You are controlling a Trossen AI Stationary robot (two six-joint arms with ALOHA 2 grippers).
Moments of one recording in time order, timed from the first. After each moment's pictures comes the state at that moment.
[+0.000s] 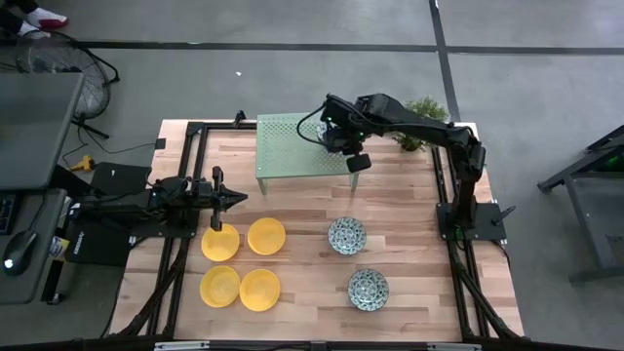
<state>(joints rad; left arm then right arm) 0.04 0.01 0.01 0.02 -0.05 0.02 -0.35 1.90 2.00 -1.31 0.13 -0.68</state>
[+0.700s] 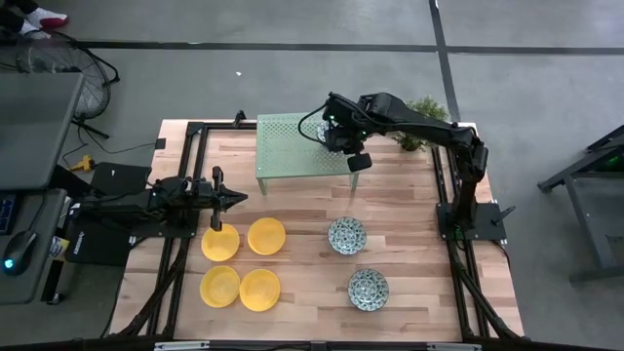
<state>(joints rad) 0.04 0.01 0.01 0.02 -0.05 0.02 -0.35 1.88 2.00 -1.31 0.12 -0.67</state>
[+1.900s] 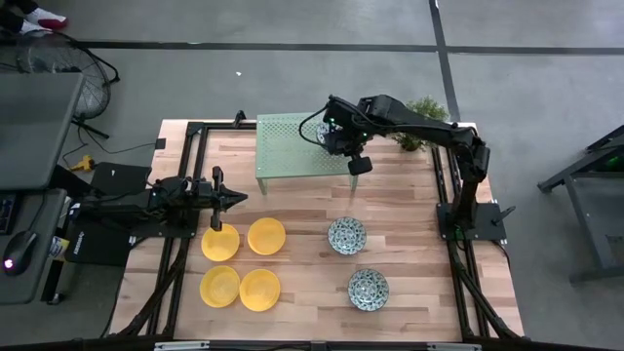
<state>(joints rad) 0.04 0.01 0.01 0.02 -0.05 0.02 -0.35 1.88 1.95 -1.28 0.06 -0.66</state>
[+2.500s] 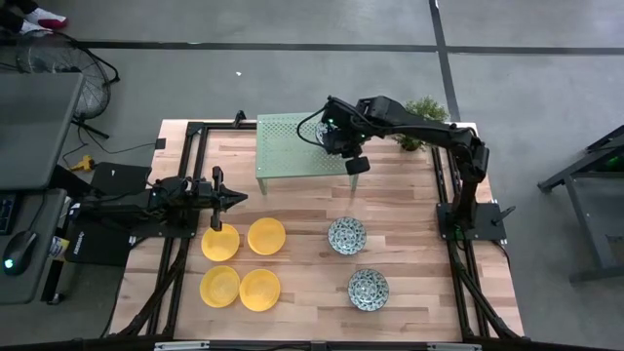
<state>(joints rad) 0.04 0.01 0.01 0.02 -0.05 0.02 -0.34 1.87 1.95 -1.26 0.10 -0.66</state>
